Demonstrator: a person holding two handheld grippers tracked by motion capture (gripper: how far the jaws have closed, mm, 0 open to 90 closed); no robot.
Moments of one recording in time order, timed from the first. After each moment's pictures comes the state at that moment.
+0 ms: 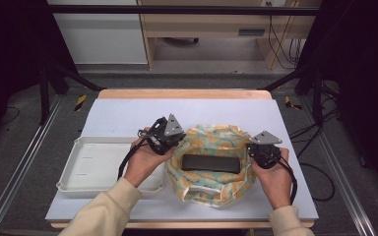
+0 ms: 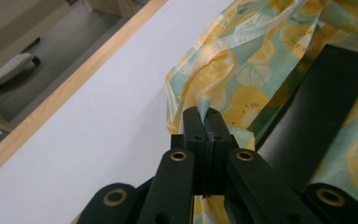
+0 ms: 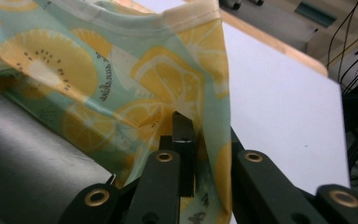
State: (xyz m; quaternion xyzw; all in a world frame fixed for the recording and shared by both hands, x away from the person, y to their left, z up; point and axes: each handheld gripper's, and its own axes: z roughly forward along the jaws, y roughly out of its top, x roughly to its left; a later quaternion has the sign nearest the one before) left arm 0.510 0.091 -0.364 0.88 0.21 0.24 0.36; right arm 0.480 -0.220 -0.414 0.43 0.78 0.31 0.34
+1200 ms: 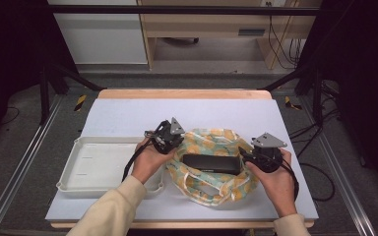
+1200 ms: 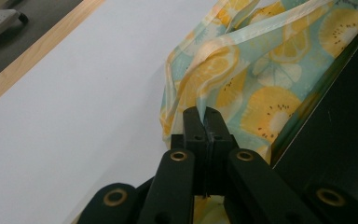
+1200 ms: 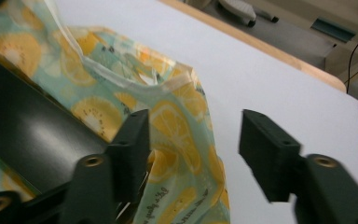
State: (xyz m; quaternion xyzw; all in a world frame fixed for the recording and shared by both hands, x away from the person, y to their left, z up) left arm 0.538 0.089 -0.406 0.89 0.25 0.21 0.32; right arm 0.469 -0.221 -0.407 0.41 0.78 0.35 0.33
